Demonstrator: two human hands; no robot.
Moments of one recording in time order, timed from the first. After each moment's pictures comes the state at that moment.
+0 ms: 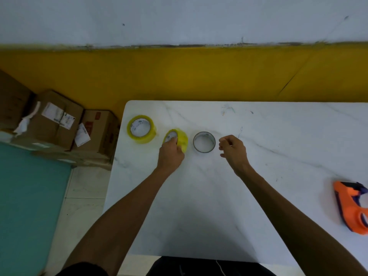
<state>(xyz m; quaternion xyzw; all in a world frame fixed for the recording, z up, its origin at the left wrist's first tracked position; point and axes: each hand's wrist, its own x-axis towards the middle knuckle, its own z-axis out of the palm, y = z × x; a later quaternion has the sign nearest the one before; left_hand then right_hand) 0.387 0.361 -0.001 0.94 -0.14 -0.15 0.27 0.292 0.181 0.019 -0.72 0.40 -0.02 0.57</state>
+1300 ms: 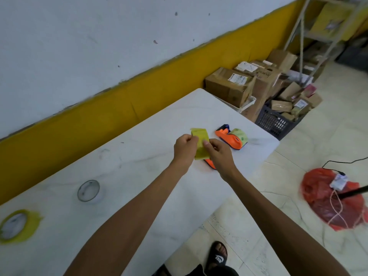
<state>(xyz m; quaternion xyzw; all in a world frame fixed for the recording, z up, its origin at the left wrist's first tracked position) 0.063 0.071 0.137 0.72 -0.27 -0.43 0.48 -0.051 0.041 0.105 -0.62 0.47 -0.36 0.51</state>
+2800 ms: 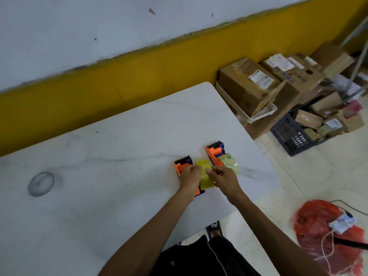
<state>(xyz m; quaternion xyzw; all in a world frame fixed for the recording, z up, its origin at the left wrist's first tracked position) -0.017 -0.080 0.001 0.73 0.00 -0.51 0.45 -0.130 -0.141 0.004 -0.65 0.50 -0.12 0.56</state>
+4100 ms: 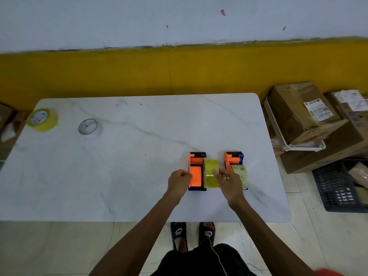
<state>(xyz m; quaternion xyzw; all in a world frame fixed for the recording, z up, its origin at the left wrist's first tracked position) -0.041 -0.023 0.004 0.81 0.06 -0.37 0.45 -0.140 -0.164 -0.009 -0.72 0.40 -0.06 0.57</state>
